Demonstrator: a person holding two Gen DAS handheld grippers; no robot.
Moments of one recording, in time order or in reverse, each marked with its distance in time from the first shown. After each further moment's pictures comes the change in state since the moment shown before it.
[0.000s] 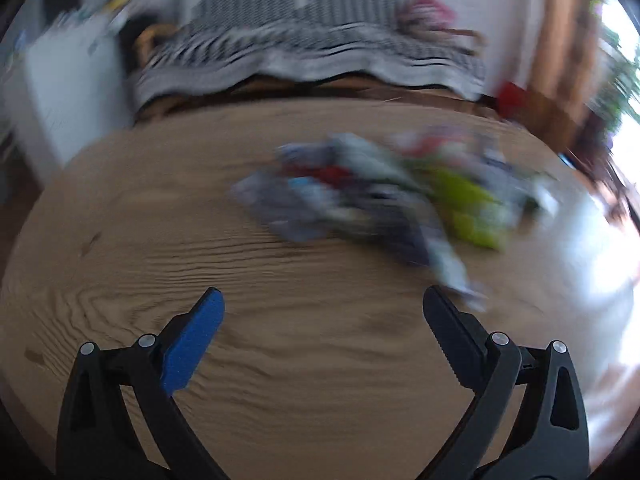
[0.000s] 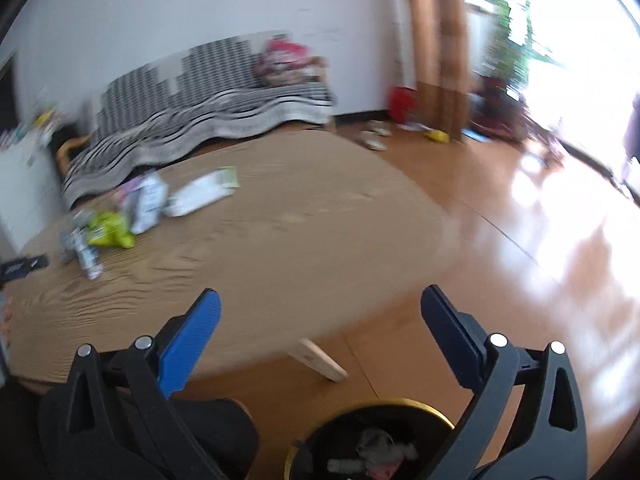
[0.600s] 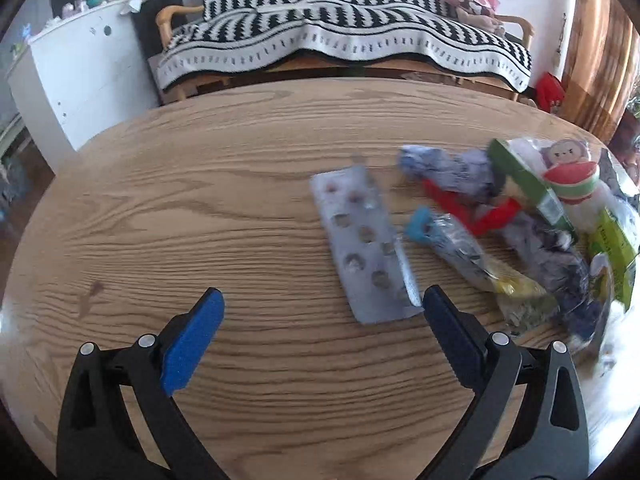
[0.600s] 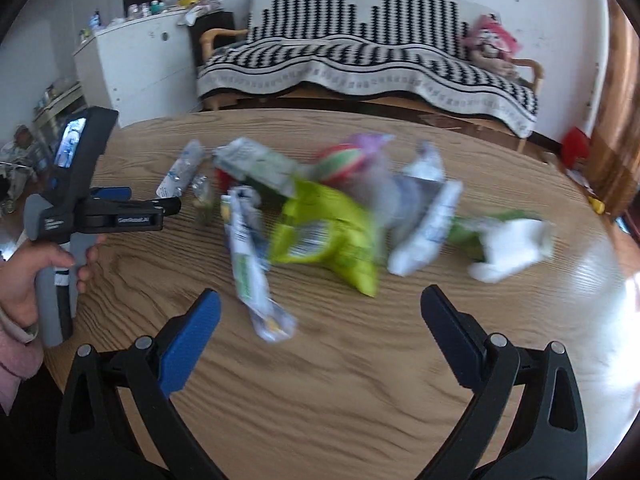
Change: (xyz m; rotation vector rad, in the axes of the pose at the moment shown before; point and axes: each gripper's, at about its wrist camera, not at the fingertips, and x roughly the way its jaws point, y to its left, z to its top) left arm 0.079 0.067 0.046 0.039 0.042 0.108; right arm 0.131 0.262 0.042 -0.378 0.173 0.397
